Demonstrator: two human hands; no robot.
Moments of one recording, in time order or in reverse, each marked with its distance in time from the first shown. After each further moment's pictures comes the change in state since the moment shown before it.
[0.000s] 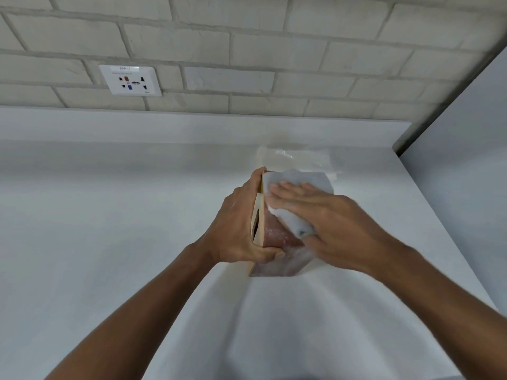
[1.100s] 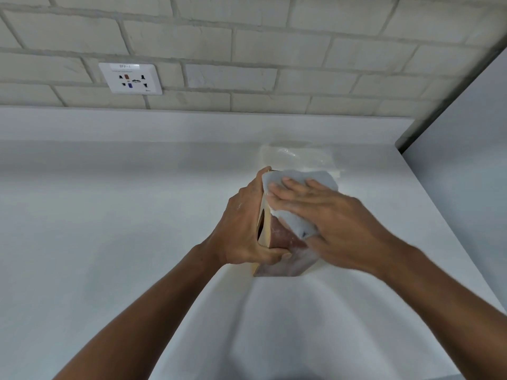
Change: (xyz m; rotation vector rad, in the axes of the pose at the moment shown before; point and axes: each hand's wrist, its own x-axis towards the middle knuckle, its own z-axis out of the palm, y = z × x) left_hand 0.001 0.001 0.001 -0.019 0.044 0.088; right_hand 0.008 -0.004 0.002 -0.030 0.020 -0.010
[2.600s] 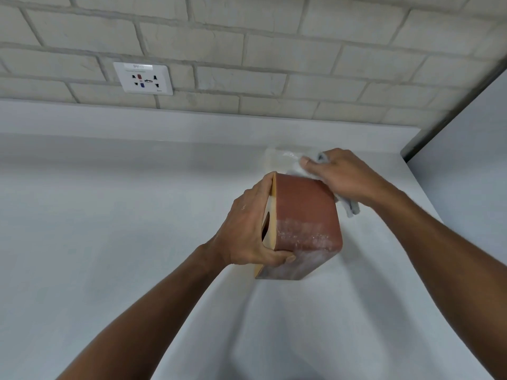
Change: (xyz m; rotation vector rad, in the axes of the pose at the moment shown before) left_hand -0.001 -0.006 0.002 0.031 -0.012 -0.043; right_hand 0.056 0.038 -0.031 0.319 0.050 0.520
